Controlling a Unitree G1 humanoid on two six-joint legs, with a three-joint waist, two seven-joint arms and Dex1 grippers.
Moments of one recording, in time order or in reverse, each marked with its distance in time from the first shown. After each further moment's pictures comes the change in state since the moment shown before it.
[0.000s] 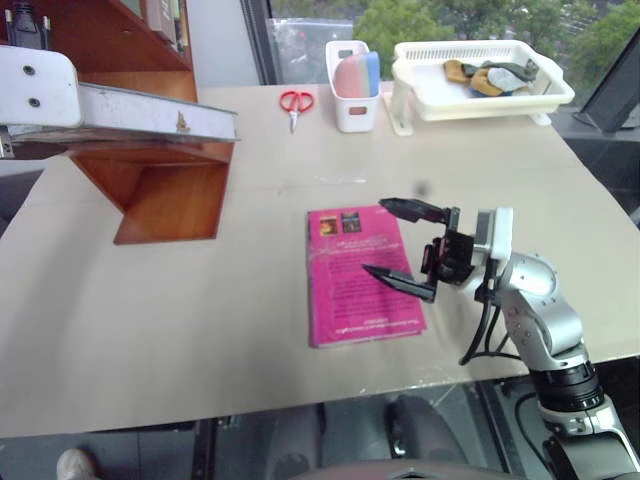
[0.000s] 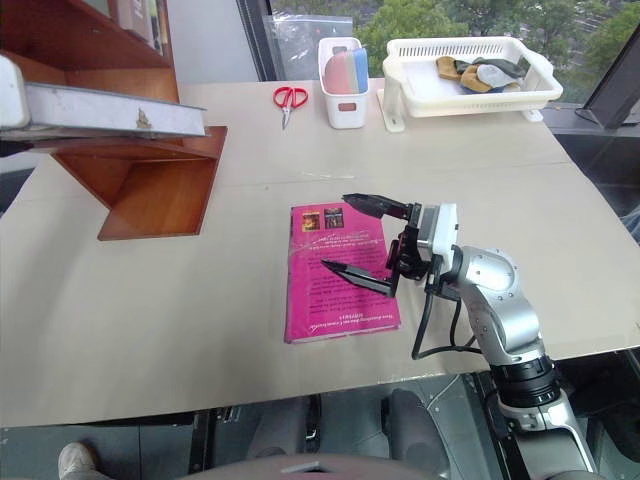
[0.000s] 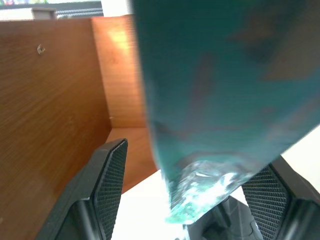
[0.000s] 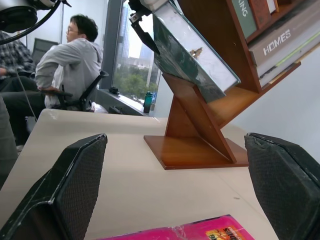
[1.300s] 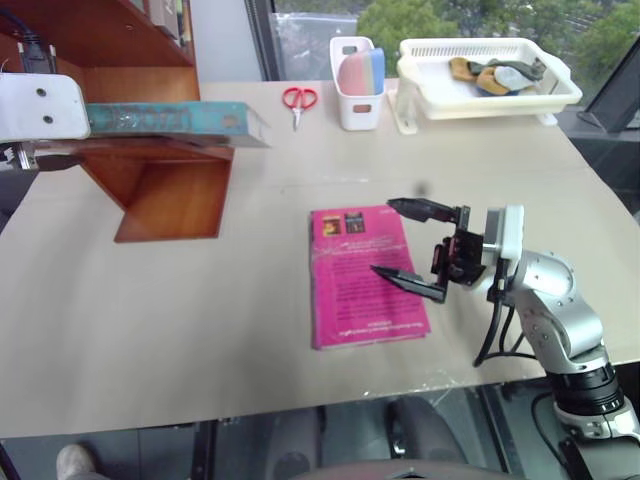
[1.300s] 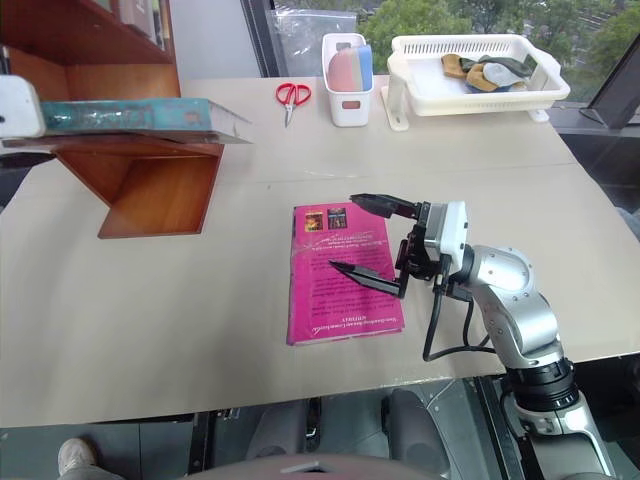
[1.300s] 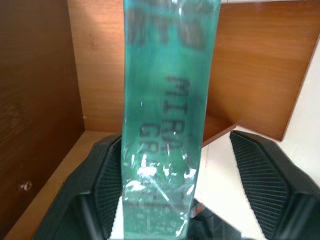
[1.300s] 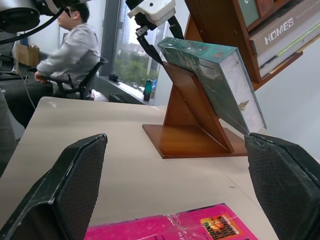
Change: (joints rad) left arm 0.018 -0.085 -0.033 0.235 0.015 -0.187 0.161; right arm 0.012 -0.072 -0.017 -0.054 0.019 0.053 -0.025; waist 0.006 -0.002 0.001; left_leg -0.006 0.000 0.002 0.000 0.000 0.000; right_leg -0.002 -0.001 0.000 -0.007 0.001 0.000
